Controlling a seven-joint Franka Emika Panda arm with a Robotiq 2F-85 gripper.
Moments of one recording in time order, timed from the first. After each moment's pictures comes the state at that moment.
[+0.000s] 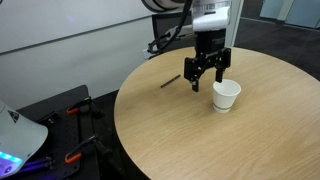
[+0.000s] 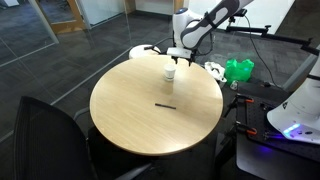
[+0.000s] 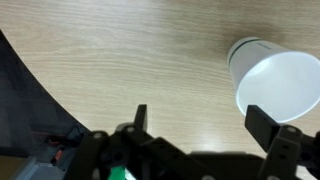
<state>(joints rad) -0.09 0.49 -0.20 -1.95 -0.17 2.40 1.46</state>
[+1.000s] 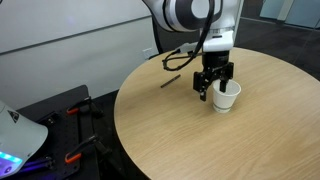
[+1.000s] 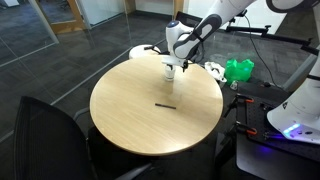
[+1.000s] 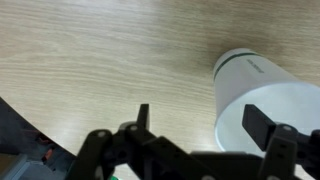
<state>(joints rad) -0.07 0.69 -0.21 -1.80 -0.15 2.43 1.46</state>
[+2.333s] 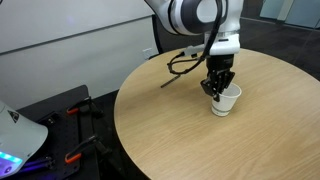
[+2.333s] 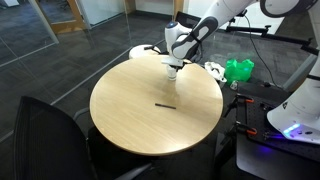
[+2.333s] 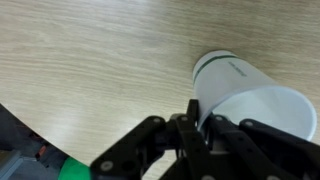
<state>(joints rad) -0.06 0.73 -0.22 -1.75 -0.13 2.43 1.41</state>
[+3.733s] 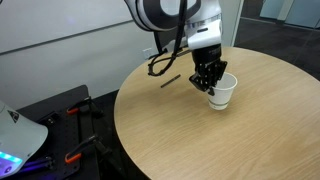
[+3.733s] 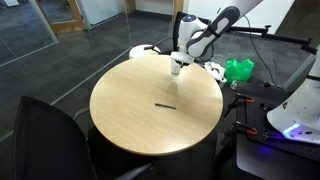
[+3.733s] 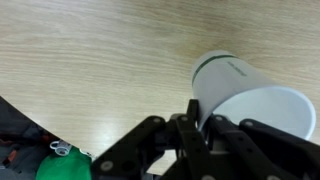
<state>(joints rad) 0.01 0.50 -0.31 -2.08 -0.15 2.70 1.40</state>
